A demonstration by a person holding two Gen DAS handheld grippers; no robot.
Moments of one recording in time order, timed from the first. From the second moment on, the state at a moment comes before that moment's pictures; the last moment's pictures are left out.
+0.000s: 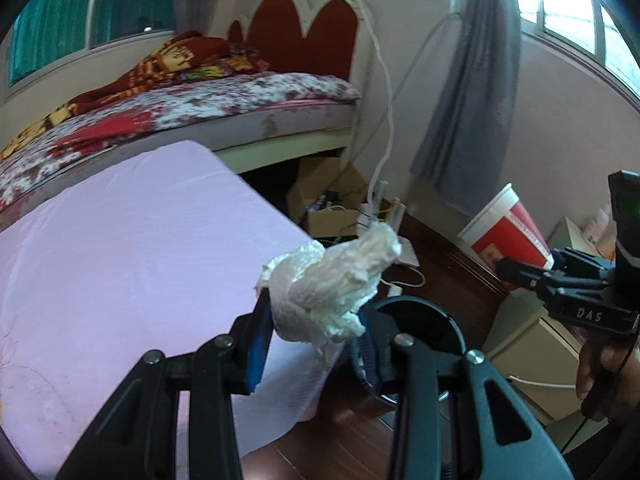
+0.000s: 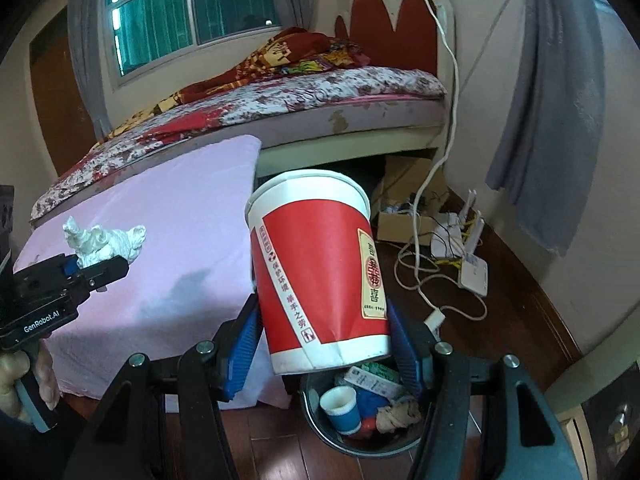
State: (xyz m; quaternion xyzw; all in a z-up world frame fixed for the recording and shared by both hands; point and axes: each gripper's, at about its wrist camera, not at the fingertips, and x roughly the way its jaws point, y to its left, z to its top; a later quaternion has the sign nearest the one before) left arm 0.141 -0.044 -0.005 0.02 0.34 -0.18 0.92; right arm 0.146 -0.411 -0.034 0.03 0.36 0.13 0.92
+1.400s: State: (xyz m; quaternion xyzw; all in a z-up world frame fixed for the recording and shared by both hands) left arm 0.152 -0.182 -0.121 0.06 0.47 -0.29 0.83; right arm 0.146 -0.502 -0.186 0.04 0.48 0.07 0.88
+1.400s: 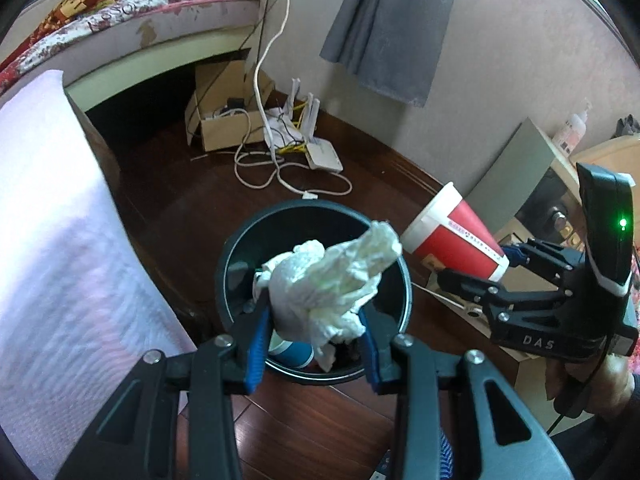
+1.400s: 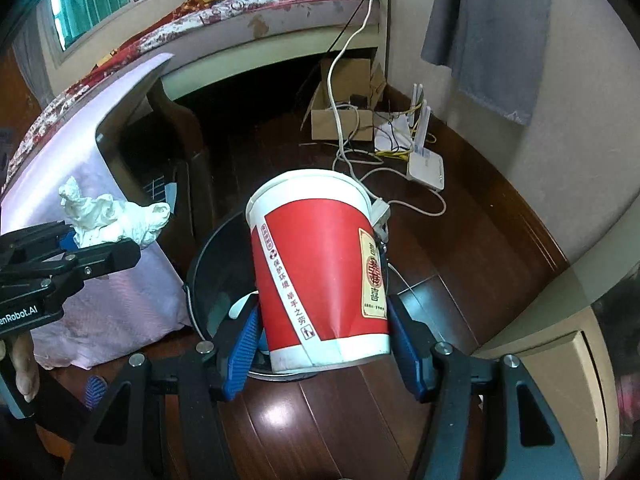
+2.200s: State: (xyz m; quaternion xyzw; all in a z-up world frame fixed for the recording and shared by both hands) left arm 0.179 -0.164 -0.179 0.05 0.52 -0.22 0.82; right arm 0.189 -0.486 -0.266 -0.05 0.54 0.08 0.84
